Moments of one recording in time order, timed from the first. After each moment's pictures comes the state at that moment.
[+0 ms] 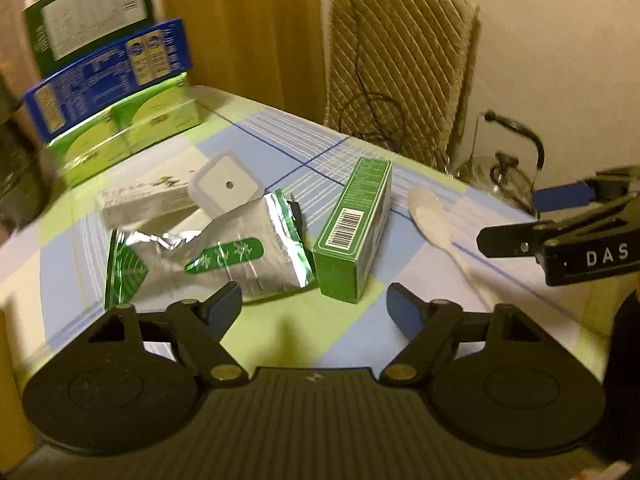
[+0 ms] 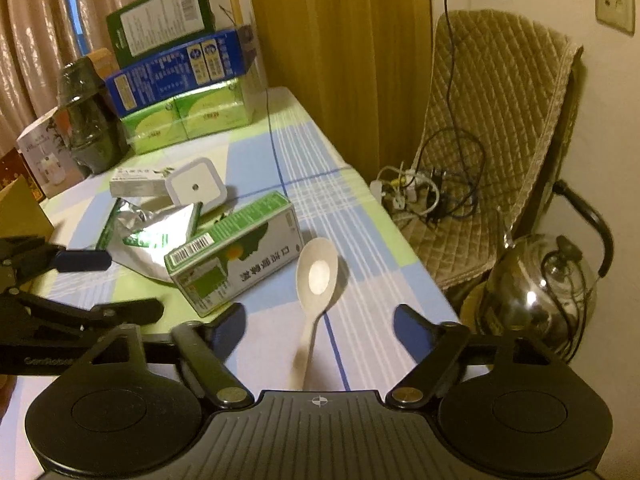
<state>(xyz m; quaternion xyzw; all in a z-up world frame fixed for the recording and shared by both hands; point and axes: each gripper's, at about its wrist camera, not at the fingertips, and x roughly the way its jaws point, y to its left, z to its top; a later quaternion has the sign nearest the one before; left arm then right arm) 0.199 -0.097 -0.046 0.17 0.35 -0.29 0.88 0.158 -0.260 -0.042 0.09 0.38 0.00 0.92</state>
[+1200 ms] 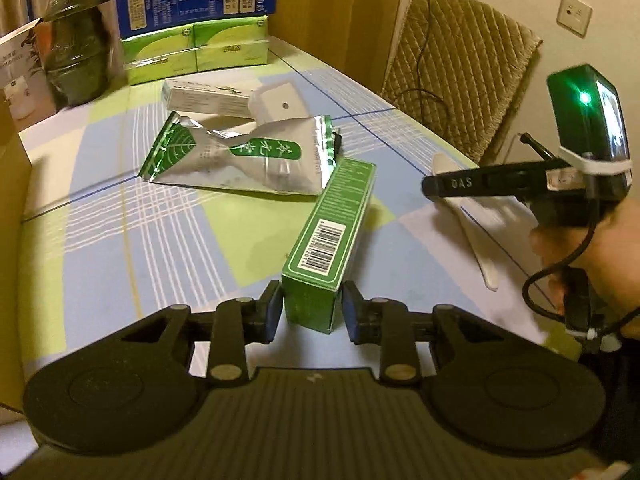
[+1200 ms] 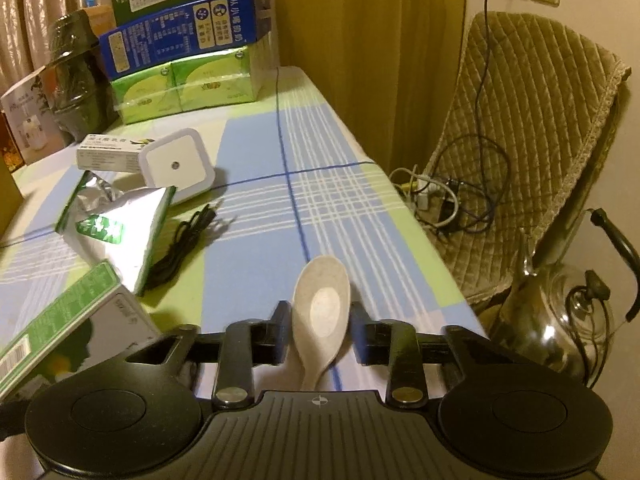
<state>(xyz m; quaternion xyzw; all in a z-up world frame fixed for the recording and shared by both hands) 0.142 -0.052 -0.062 0.05 0.40 -0.20 0.89 0.214 -0.243 -0.081 0.03 0.39 0.02 0.92</state>
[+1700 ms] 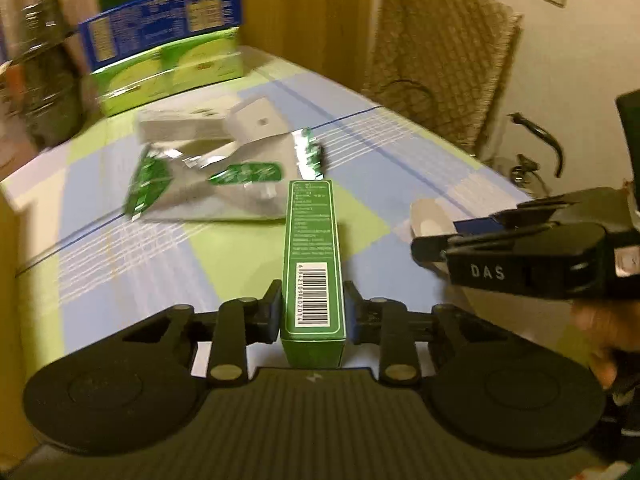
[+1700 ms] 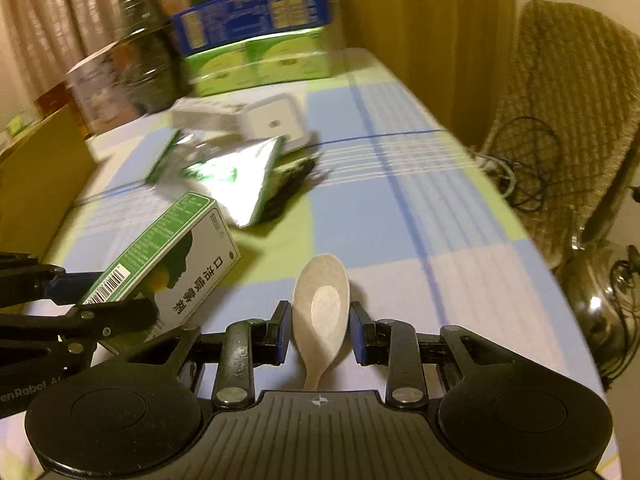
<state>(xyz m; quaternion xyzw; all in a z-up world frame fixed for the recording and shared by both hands) 0.148 -0.067 -0.061 0.10 0.39 -0.21 0.89 0.162 -0.200 -0.076 0.03 0.41 0.11 0.91</state>
